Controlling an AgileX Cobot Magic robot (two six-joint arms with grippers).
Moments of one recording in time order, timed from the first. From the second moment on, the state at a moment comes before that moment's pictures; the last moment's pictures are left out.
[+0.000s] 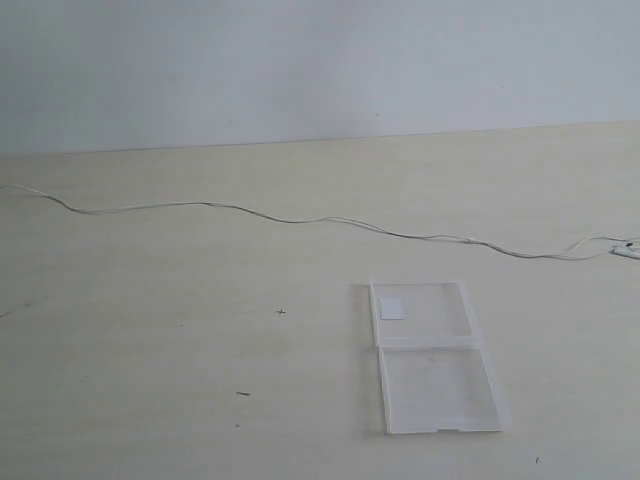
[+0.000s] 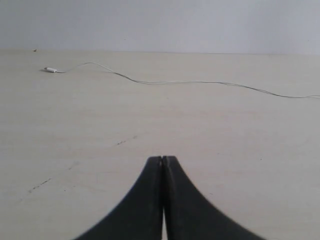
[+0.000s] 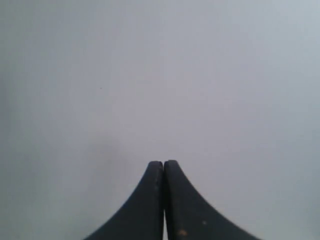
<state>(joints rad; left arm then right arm) 0.14 0.00 0.00 -0.11 0.37 0.03 0.06 0.29 -0.47 0.14 -0.02 -0.04</state>
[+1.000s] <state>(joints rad) 0.14 0.00 0.00 -0.11 0.37 0.03 0.06 1.32 -1.16 0.18 0.32 -0.13</state>
